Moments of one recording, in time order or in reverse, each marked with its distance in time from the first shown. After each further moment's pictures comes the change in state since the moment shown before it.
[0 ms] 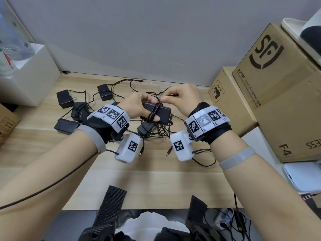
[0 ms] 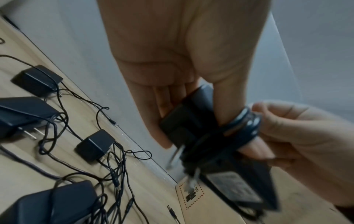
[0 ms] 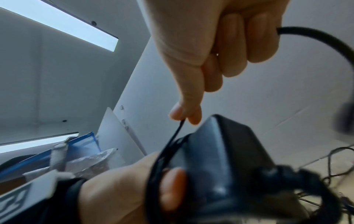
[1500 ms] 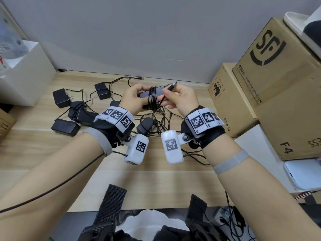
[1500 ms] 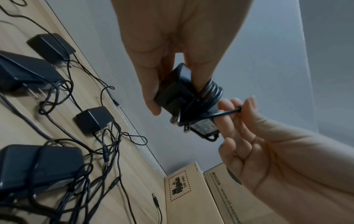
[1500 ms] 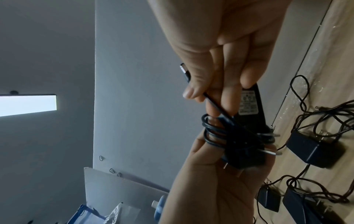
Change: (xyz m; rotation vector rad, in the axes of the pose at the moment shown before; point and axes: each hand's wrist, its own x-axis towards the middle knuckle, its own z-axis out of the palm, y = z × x) left_hand 0.009 0.001 0.017 -0.406 0.325 0.063; right_hand -0.002 -0.003 0.020 0.759 0.092 0.280
